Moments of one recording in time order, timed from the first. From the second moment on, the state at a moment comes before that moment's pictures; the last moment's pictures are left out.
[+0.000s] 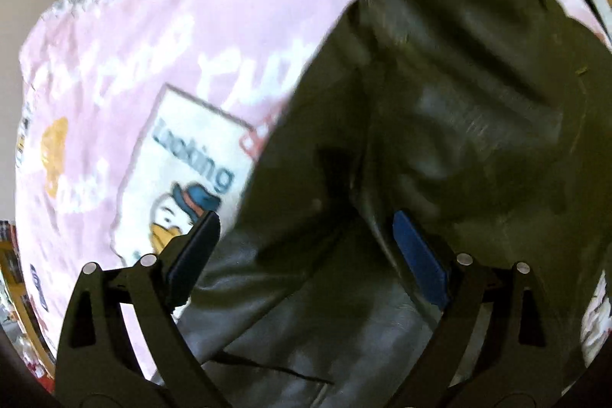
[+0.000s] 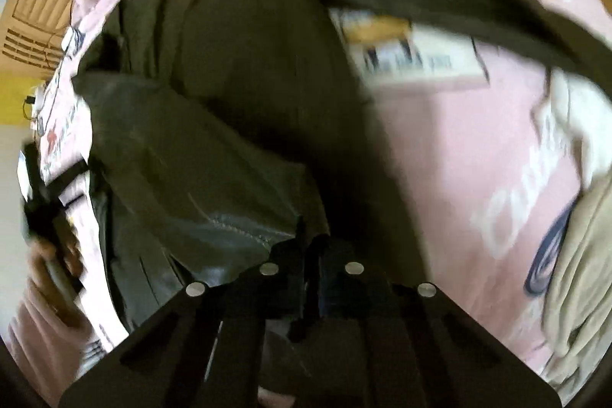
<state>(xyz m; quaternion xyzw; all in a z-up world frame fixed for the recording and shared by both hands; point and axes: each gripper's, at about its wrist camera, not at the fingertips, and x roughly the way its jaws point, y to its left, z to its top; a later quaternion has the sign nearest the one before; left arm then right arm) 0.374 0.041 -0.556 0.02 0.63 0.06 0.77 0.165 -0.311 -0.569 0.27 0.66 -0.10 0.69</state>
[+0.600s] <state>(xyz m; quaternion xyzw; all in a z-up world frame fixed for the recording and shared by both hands) 0.579 -0.054 -0.556 0.16 0.65 0.05 0.74 0.123 -0.303 -0.626 0.29 0.65 -0.10 0.69</state>
